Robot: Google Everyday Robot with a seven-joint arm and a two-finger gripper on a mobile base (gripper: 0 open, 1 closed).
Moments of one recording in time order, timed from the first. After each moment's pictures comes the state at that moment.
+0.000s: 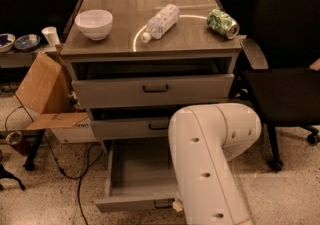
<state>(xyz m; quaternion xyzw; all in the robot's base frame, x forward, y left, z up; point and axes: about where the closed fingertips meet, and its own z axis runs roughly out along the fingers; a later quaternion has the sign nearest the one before) 0.452 -0.087 0.182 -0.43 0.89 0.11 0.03</state>
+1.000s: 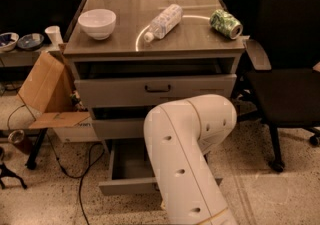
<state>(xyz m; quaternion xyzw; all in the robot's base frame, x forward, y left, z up) 0.505 -0.060 0.190 -0.47 0.88 0.07 0.04</state>
